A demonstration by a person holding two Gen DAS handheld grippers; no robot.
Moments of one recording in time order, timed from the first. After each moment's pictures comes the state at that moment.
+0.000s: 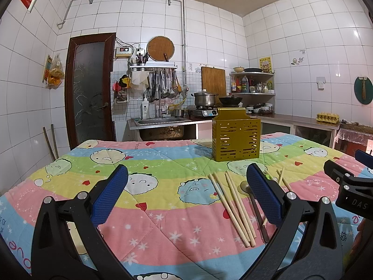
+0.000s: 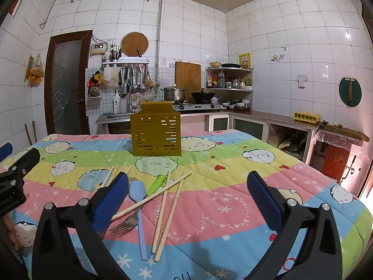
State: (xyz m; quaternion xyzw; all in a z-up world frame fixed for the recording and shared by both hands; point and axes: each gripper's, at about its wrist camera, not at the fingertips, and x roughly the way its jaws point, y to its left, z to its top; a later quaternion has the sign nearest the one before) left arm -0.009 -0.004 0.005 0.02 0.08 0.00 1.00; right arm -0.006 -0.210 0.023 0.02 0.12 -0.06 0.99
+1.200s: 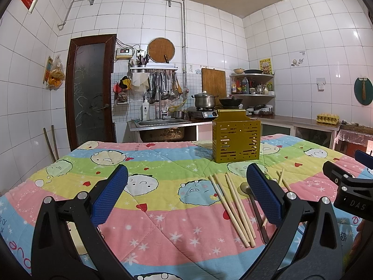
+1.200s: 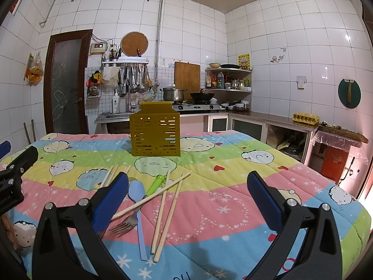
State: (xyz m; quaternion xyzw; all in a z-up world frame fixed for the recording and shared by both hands) left arm -0.012 -0.004 0.007 0.02 0.08 0.00 1.00; right arm -0.005 -0.212 0.023 0.02 0.12 -0.06 0.99
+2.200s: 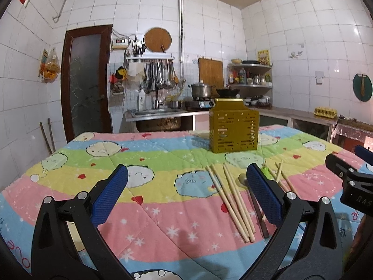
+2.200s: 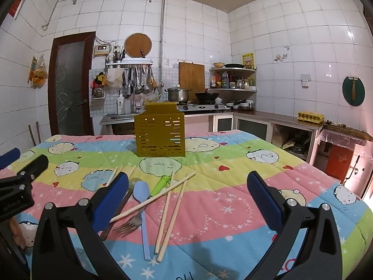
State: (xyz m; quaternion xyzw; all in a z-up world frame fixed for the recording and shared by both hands) left arm 0.005 -0.001 0.004 0.02 0.12 -0.01 0.99; right arm -0.004 -0.213 0.021 0.02 0.12 -0.05 0.99
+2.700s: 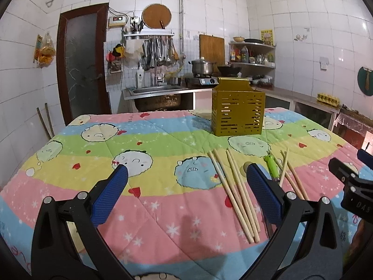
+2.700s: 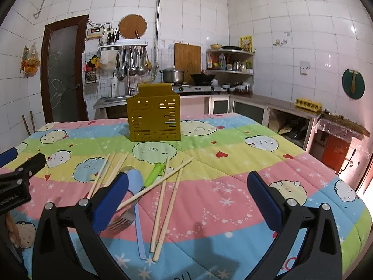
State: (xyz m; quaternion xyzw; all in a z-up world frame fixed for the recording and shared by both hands) left arm 0.041 -0.001 0.006 0.01 0.20 -0.01 0.98; right arm 0.026 -0.214 0.024 0.02 0.19 -0.06 0.98
